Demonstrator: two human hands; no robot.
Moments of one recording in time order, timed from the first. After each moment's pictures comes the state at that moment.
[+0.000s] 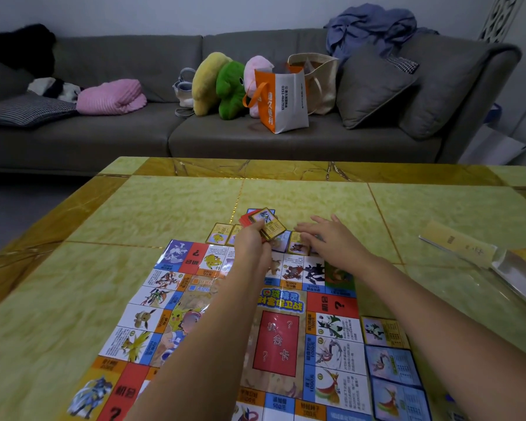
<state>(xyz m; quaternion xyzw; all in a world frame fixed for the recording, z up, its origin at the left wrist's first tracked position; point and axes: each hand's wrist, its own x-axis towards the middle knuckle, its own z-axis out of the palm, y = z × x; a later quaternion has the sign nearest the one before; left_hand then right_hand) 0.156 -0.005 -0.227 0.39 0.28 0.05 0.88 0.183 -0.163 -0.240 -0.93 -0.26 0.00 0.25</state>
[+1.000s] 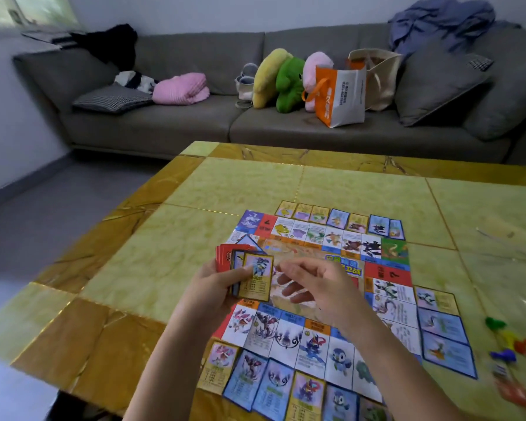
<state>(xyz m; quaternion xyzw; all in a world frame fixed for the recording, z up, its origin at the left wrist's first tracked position) -0.085 0.112 -0.182 0.53 0.20 0.03 0.83 -0.030 -0.059 -0.192 -0.69 -0.16 0.22 0.67</state>
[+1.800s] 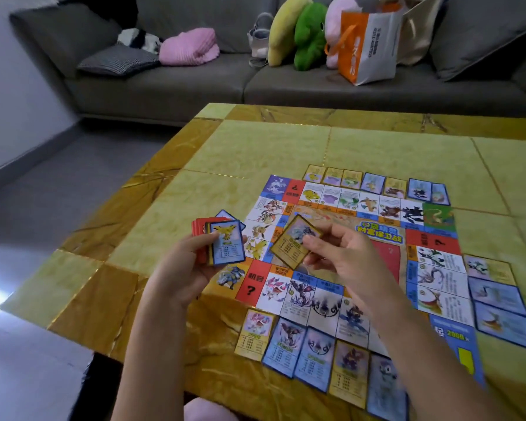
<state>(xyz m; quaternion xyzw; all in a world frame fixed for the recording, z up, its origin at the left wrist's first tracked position) -0.101 0.191 -0.198 0.46 0.30 0.04 0.83 -0.037 -0.023 -0.211 -0.63 -0.08 0.22 0.74</state>
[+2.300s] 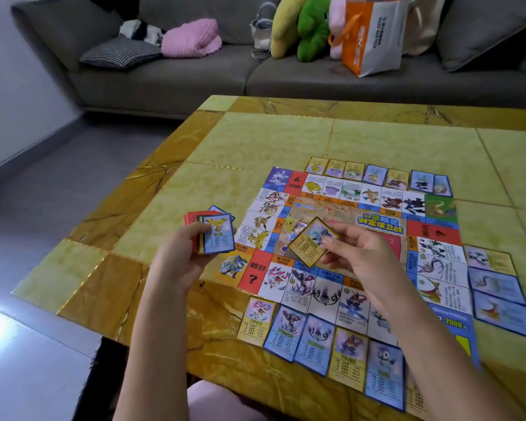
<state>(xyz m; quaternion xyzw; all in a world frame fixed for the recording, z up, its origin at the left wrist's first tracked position) -0.104 0.198 -0.201 0.46 0.35 0.10 0.81 -0.042 -0.043 -0.220 -0.65 -0.05 0.20 0.73</state>
